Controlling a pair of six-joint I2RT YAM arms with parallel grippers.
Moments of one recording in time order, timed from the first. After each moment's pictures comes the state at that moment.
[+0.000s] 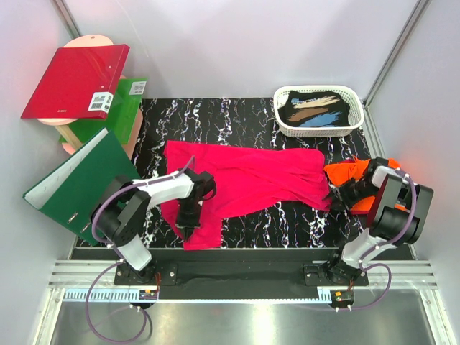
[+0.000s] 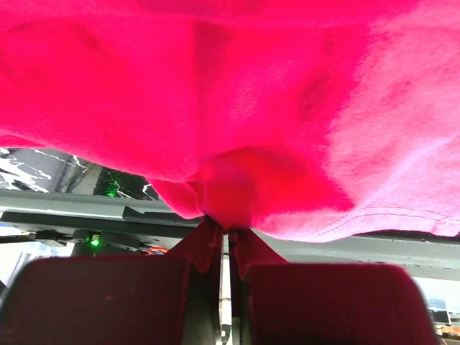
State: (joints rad) left arm -0.66 1.67 0.91 -1.08 0.04 -0.58; right arm -0.43 1.63 0.86 -0.75 -0.46 0.58
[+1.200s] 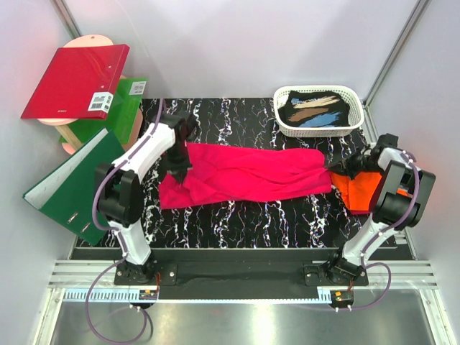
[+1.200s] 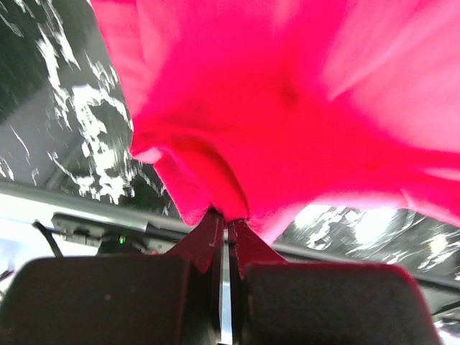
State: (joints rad) left arm -0.36 1.80 1.55 -1.33 -0.11 -0.60; right arm -0.43 1.80 1.14 -0.62 -0.76 0.59
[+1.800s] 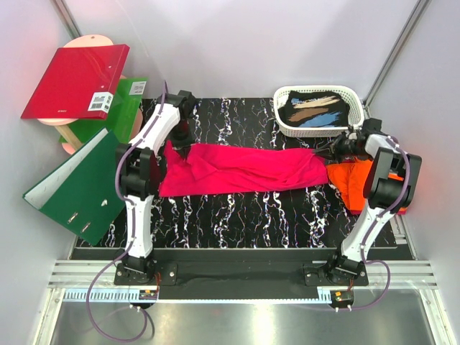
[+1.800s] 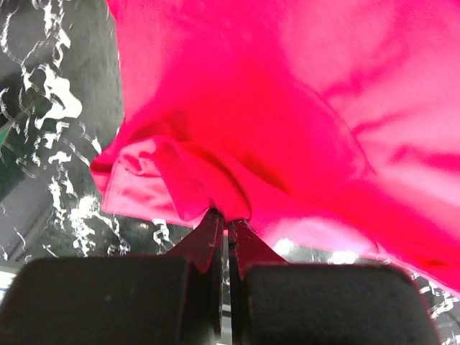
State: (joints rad) left arm -0.26 2.19 2.05 -1.34 -0.12 -0.55; right arm -0.31 2.00 1.36 -0.54 -0.90 0.61
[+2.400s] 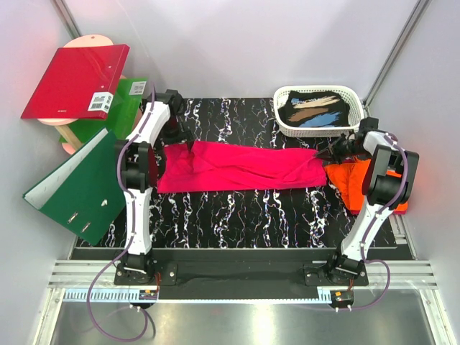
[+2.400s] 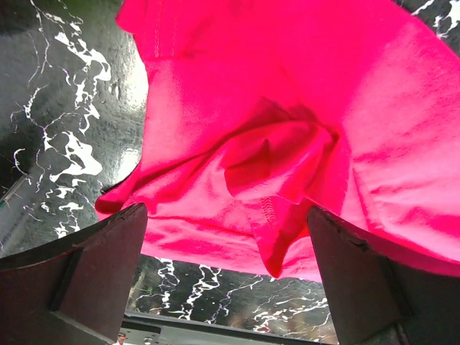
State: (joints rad) left arm -0.15 2.35 2.20 -1.34 -0.06 -0.52; right arm -0.29 2.05 1.42 -0.60 -0.78 0.65
